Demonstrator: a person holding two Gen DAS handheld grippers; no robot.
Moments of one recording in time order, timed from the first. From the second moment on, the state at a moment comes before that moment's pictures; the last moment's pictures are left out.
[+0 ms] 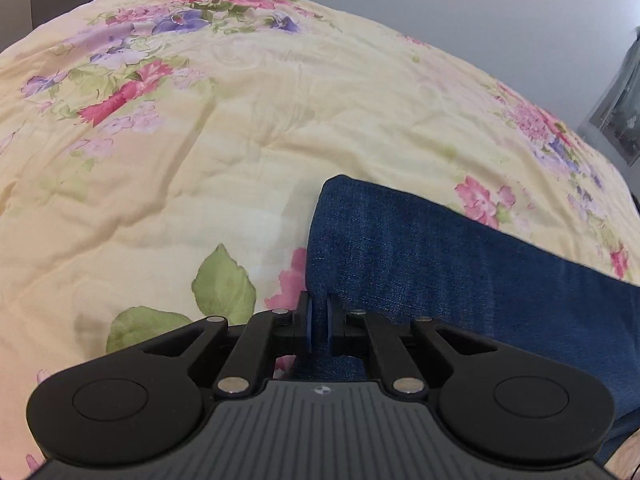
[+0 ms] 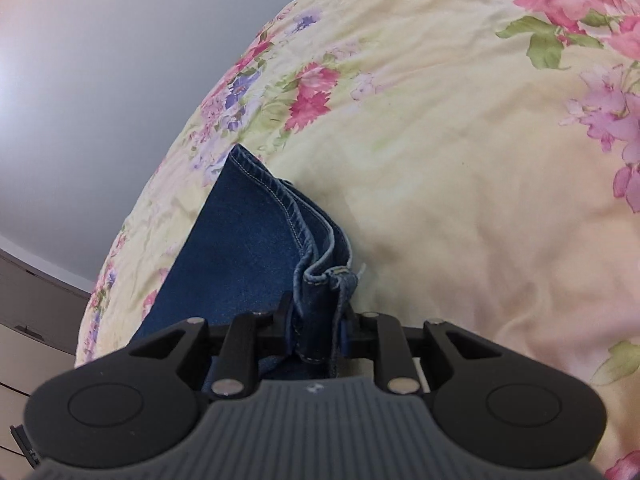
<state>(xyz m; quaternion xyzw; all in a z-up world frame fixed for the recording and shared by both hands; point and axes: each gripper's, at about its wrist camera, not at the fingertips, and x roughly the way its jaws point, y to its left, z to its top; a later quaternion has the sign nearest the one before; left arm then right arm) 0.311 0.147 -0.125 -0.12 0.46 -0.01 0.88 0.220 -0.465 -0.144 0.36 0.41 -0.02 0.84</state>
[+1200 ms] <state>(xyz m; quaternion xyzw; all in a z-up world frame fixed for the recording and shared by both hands) 0.239 0.054 -0.121 0.16 0.49 -0.06 0.85 0.220 -0.401 -0.130 0.08 0.42 -0.01 0.90</state>
